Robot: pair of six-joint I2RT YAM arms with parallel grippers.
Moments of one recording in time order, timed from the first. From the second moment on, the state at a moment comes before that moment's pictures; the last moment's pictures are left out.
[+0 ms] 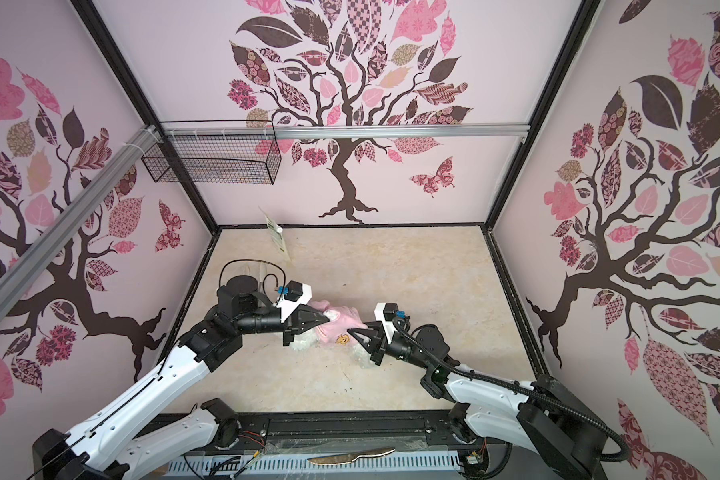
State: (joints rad) left arm -0.55 0.95 0.78 -0.14 0.80 0.14; right arm 0.77 1.08 0.22 1.02 -0.42 0.35
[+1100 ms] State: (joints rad) left arm -0.74 1.02 0.97 -0.45 0.51 0.44; right arm 0.80 1.15 0.28 0.84 -0.50 0.22
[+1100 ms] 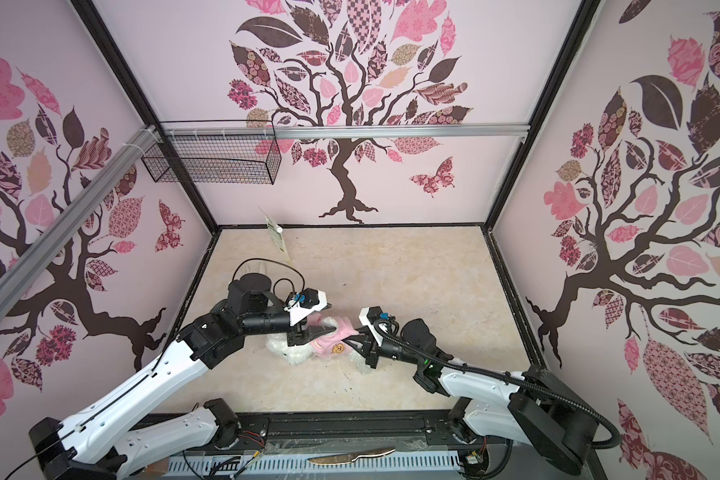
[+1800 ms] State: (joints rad) left arm -0.72 0.98 0.88 -0.20 0.41 0.01; right arm 0.81 1.16 0.34 0.75 -0.30 0.21
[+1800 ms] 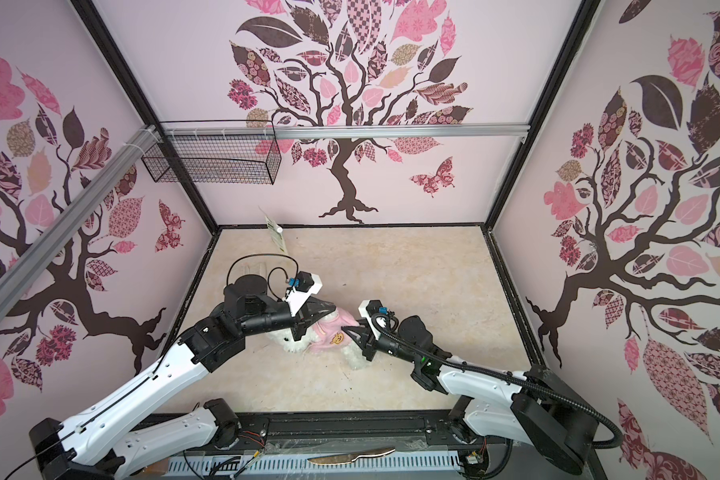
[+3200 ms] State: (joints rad) left arm -0.85 1.10 0.73 -0.04 0.16 -0.52; right arm 0.88 1.32 0.43 0.77 -0.23 0.01
